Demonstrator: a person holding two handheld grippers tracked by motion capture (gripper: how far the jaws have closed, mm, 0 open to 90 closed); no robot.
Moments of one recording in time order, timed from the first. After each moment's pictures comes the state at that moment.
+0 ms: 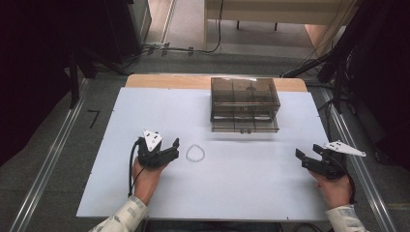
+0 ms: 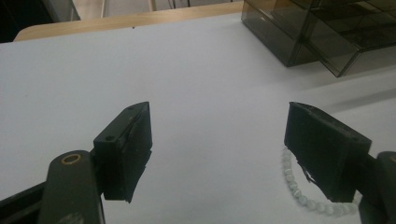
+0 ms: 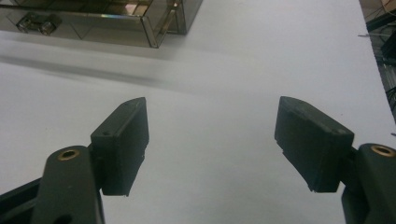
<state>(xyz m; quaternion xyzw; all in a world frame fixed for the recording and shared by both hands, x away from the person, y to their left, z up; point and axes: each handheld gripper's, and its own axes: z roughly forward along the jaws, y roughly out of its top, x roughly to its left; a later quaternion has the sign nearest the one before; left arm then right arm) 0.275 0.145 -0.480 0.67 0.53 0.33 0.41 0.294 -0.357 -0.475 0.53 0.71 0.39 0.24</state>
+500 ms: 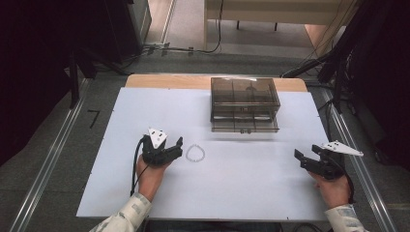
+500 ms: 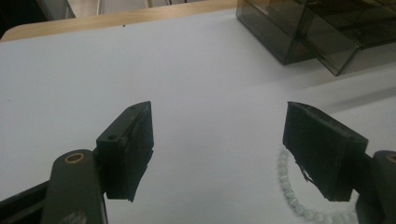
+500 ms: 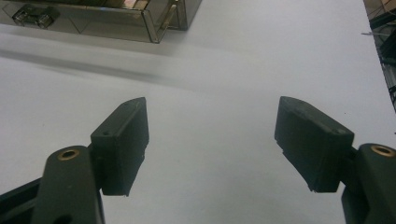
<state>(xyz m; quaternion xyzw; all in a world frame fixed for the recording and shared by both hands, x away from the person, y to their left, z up) 0.284 0.137 -0.485 0.67 0.53 0.32 0.40 0.295 -0.353 -0.478 0.53 0.72 0.38 0.24</state>
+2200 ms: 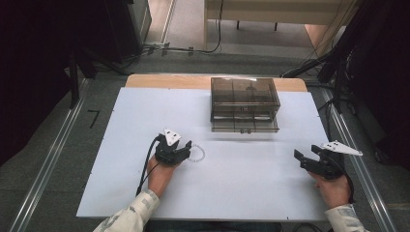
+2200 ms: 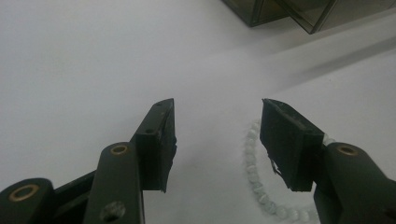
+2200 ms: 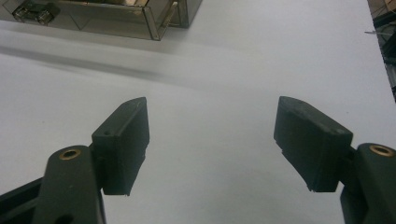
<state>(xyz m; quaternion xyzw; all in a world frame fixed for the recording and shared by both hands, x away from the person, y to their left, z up) 0.302 0.114 -0.505 0.73 0.51 0.26 0.39 0.296 -0.354 -0.479 0.52 0.72 0.38 0.24</state>
